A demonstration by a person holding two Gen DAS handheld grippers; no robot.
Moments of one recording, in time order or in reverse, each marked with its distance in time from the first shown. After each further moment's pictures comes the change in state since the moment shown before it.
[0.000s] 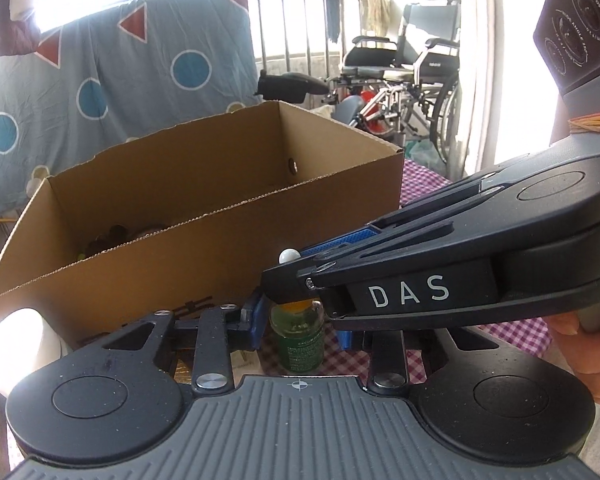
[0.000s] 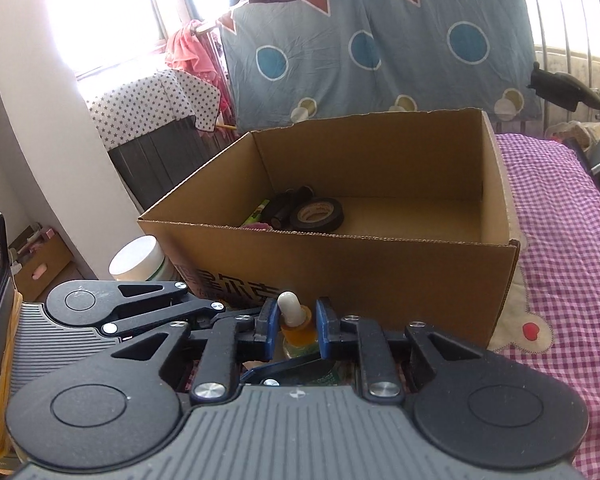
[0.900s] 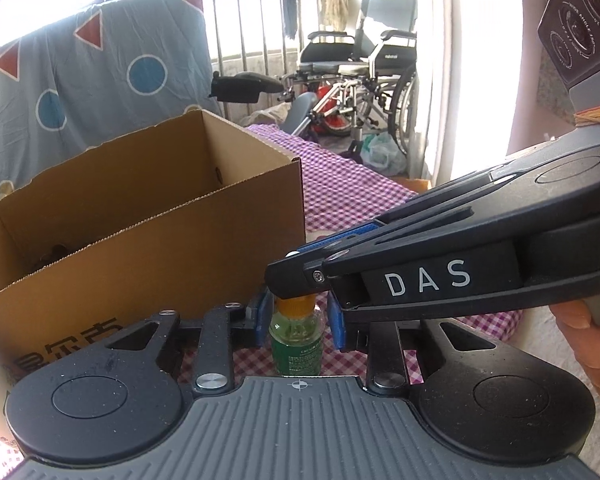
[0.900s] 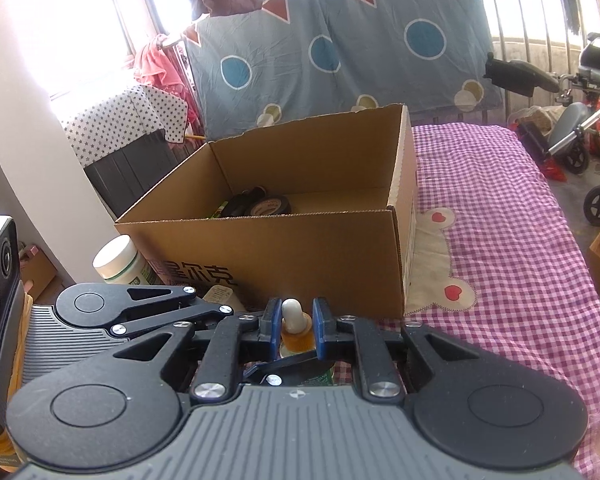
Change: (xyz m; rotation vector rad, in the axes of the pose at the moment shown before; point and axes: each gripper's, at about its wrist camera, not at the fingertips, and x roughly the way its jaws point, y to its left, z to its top) left arm 0.007 -0.043 0.008 0.075 0.015 -0.079; right arm -0.050 -0.038 -0.012 0.074 -0.012 -0.062
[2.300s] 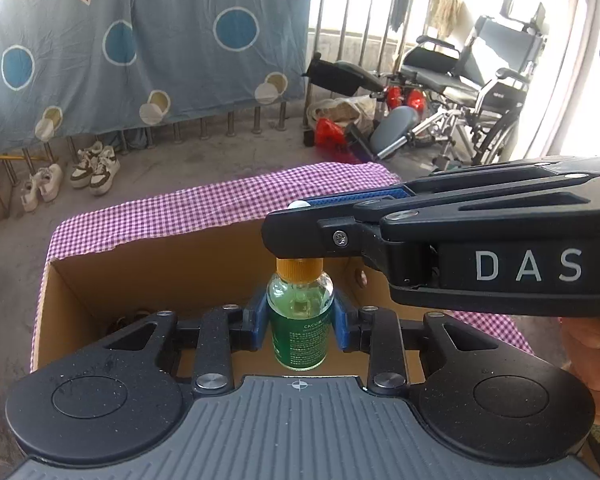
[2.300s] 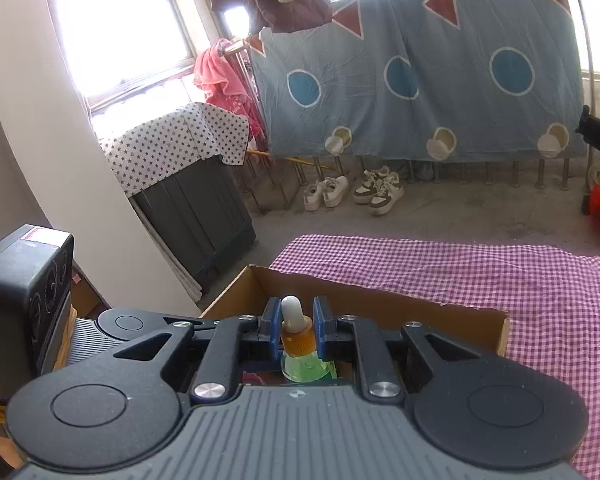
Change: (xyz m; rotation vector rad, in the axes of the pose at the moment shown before) left arm 0.046 0.147 0.123 -0.320 0.152 0.079; right arm 0.100 0.017 0.205 -0.103 0.040 0.199
